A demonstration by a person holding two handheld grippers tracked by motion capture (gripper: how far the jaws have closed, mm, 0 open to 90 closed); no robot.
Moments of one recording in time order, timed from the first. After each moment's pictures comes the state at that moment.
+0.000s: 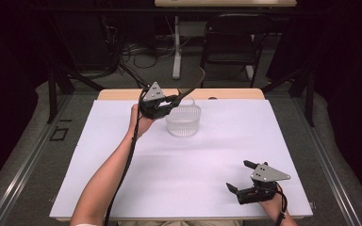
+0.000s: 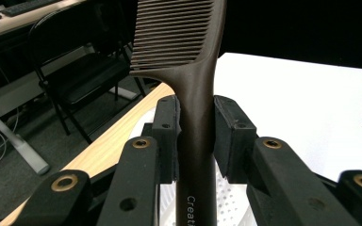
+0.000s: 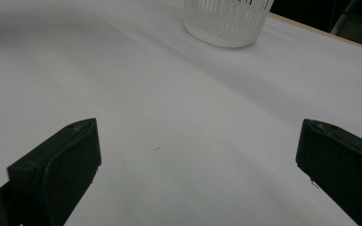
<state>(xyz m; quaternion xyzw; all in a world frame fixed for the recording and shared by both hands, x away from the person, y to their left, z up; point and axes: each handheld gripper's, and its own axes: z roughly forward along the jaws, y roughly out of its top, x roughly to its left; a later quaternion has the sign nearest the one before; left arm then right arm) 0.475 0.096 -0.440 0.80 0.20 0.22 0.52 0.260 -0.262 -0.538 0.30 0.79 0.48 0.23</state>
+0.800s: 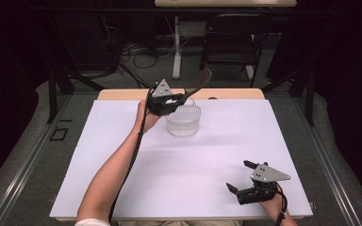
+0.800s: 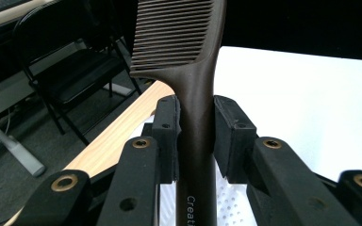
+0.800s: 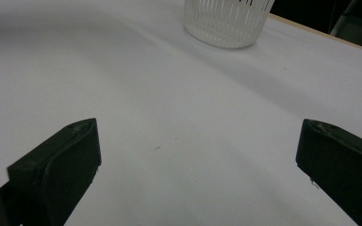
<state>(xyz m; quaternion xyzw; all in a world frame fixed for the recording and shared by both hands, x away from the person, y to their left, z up) 0.491 0.076 -0.443 0.82 0.18 0.21 0.50 0.259 -0.261 -0.538 0.30 0.79 0.48 0.23</state>
